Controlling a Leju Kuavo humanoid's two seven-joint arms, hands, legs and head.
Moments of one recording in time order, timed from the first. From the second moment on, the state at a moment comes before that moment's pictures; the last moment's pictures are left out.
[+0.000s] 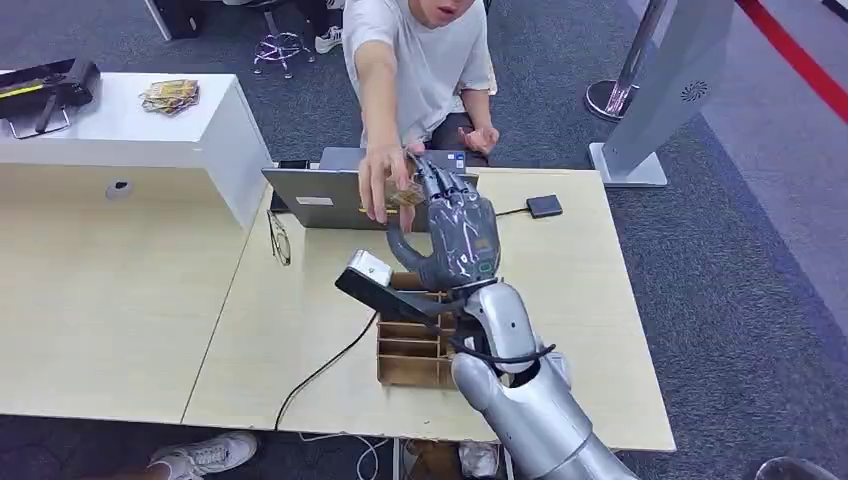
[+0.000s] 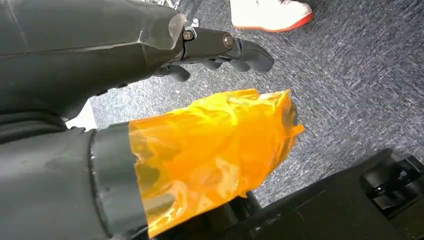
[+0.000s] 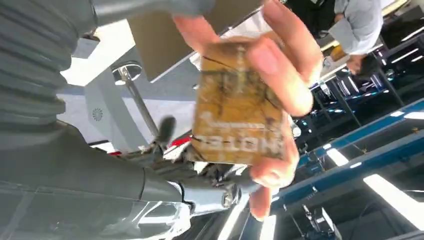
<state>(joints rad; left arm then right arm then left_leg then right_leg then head) -0.12 -0.25 0.71 -0.18 -1.50 0.16 0.17 -0.49 0.16 0.48 -1.26 1.15 -0.34 0.01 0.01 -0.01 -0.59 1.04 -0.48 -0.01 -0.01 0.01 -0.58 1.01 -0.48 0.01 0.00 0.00</state>
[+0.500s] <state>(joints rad) -0.12 -0.25 0.71 -0.18 -1.48 0.18 0.17 -0.43 0.16 0.50 -1.33 1.05 -0.35 -0.07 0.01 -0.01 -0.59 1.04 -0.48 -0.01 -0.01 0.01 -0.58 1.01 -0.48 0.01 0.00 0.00</state>
